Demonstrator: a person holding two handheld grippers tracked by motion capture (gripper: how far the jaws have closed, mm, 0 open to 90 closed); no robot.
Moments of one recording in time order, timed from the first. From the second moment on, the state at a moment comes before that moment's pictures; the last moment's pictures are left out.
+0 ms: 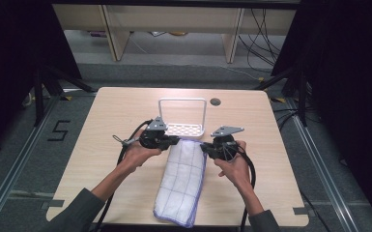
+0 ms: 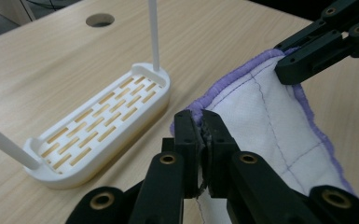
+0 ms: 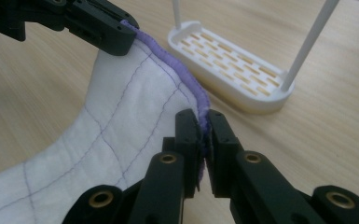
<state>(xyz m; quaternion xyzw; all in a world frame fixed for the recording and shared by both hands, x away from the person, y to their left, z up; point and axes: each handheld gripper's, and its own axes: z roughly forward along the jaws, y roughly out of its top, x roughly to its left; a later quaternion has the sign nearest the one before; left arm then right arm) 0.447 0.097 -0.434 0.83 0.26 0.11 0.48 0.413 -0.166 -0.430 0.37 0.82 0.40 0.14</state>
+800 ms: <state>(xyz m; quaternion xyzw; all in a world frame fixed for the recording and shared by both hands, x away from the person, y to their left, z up) 0.424 0.130 -0.345 0.80 0.24 0.13 0.53 0.395 -0.153 -0.340 0.31 0.80 0.48 0.18</state>
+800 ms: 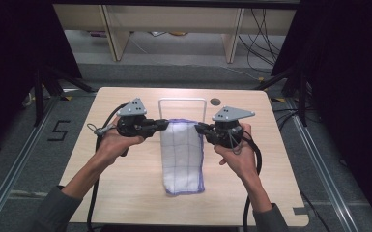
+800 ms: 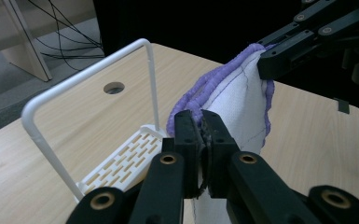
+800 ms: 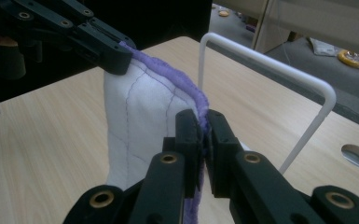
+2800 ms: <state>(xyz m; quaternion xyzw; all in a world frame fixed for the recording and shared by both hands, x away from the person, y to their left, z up) 0.555 0.130 -0.258 0.72 0.35 0.17 0.58 0.543 -0.134 -0.250 0.37 0.75 0.50 0.23</state>
